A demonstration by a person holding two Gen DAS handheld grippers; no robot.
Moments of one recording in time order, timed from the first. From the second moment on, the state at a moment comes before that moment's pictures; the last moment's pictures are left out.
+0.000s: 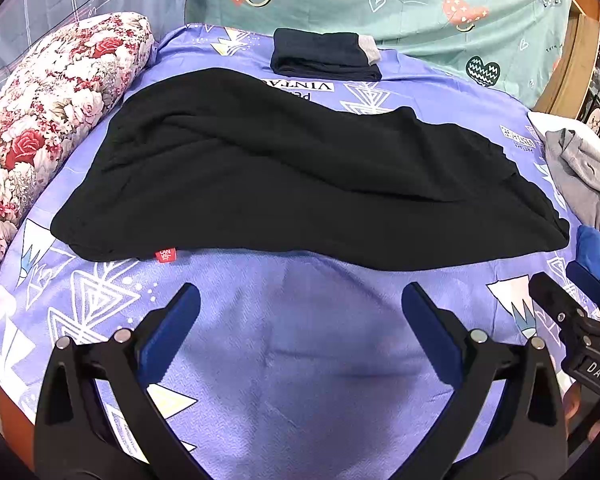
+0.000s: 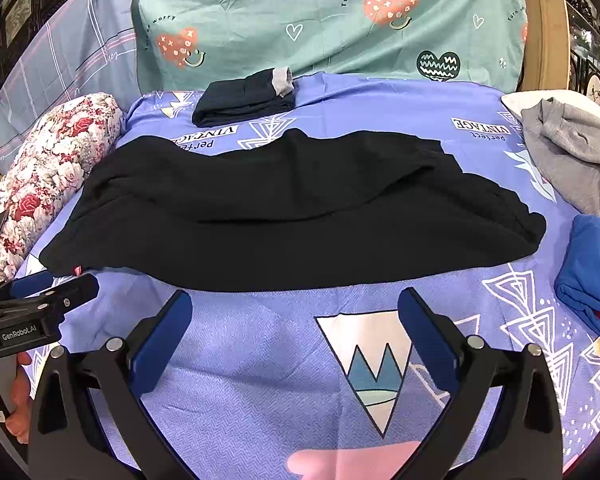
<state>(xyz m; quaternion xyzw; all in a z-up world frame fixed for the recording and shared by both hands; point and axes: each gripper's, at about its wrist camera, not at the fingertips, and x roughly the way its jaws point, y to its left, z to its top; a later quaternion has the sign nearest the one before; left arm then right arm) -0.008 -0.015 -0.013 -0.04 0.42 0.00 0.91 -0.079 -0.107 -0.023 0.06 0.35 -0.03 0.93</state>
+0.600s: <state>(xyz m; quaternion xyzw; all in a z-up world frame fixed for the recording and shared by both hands) -0.015 -0.024 -0.011 -0.03 0.42 0.00 0.91 -0.088 -0.115 0.001 0.07 0.37 -0.01 0.93</state>
